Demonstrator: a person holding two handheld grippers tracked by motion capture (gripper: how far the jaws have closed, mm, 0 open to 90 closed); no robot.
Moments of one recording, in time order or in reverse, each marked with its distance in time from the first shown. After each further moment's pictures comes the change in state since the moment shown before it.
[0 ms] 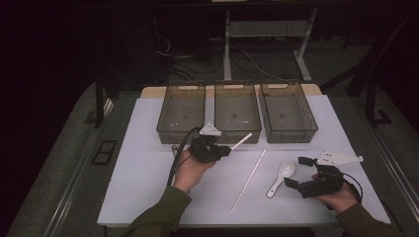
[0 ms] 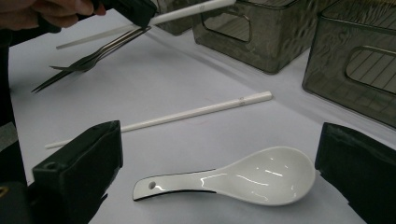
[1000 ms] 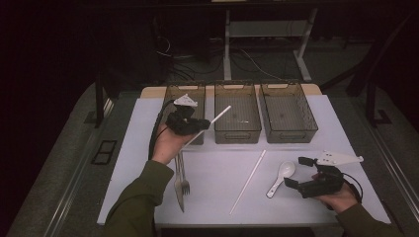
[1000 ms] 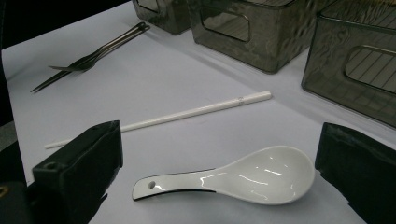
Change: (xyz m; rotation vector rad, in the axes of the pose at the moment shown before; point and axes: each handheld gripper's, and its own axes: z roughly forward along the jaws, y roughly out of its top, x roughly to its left) left arm 0.063 0.037 -0.051 -0.040 0.079 -0.016; right arm 0.000 0.000 0.000 0.001 -0.004 0.002
